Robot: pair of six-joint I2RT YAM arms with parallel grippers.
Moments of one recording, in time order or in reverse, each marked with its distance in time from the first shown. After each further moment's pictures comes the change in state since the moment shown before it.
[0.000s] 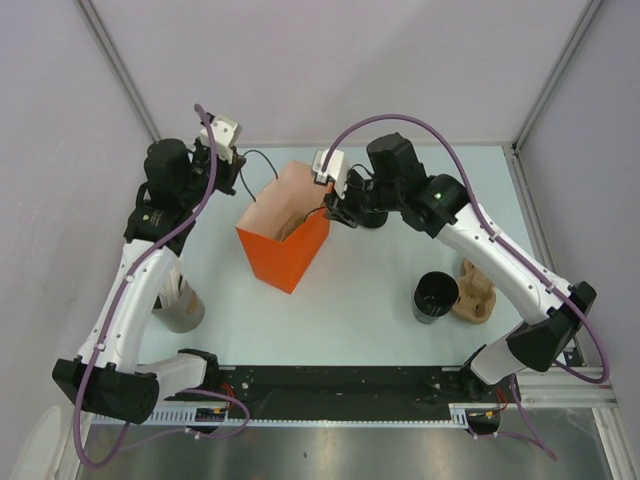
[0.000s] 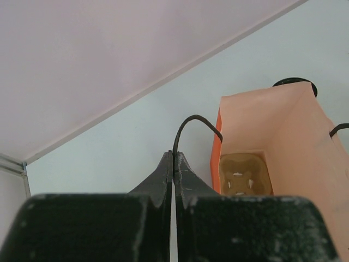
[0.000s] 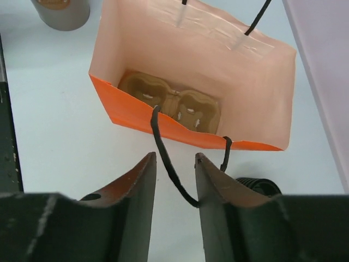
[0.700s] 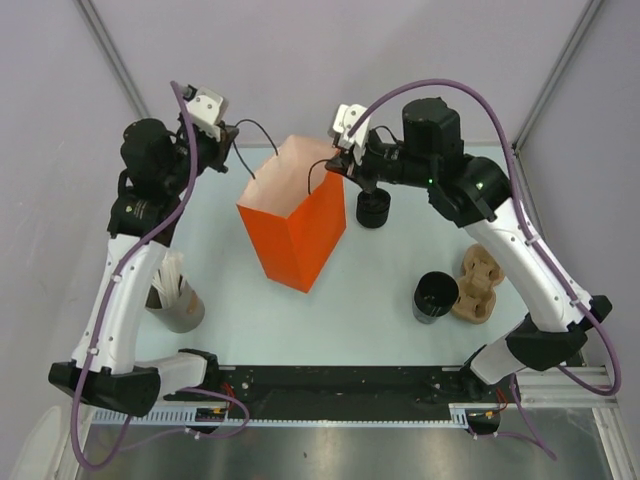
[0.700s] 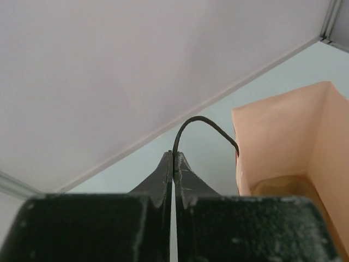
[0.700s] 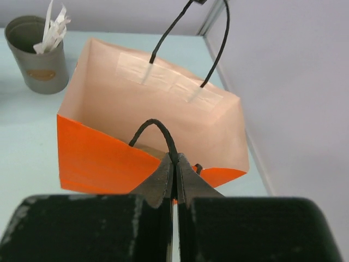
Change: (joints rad) left arm 0.000 0.043 0.219 -0.024 0.012 0.005; right arm -0.014 0.016 0.337 -0.037 0.005 -0.014
